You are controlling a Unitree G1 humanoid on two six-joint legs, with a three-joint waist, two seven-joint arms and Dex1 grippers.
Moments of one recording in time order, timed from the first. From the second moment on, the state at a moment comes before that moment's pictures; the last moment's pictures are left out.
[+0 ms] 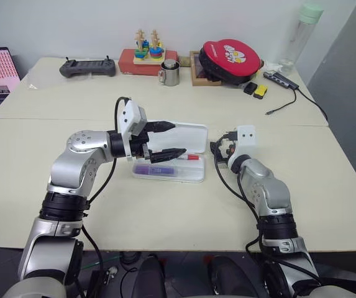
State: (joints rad) left arm -0.66 0.58 -0.03 0.09 -0.44 0.38 -1.14; right arm -0.54 -0.02 -0.03 0.10 0.11 0.62 0.07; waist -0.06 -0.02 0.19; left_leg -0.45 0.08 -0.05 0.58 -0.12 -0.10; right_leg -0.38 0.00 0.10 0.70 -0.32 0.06
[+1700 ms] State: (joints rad) left arm -0.68 0.65 -0.04 0.14 -0.43 0.37 -1.27; right arm -0.45 -0.38 0.11 -0.24 0.38 0.77 0.60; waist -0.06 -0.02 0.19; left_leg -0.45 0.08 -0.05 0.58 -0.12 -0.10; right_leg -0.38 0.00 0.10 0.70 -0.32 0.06
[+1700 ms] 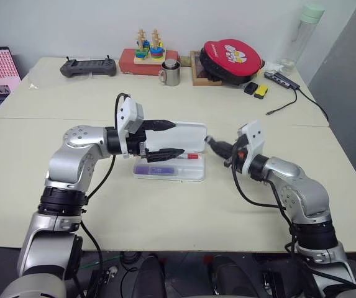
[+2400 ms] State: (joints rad) left arm -0.62 0.72 -0.03 0.10 -0.40 0.38 -1.25; right arm -0.53 -0.34 0.30 -0.13 0.29 0.78 0.65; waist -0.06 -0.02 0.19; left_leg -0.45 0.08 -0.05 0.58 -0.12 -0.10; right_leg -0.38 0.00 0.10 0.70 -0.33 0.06
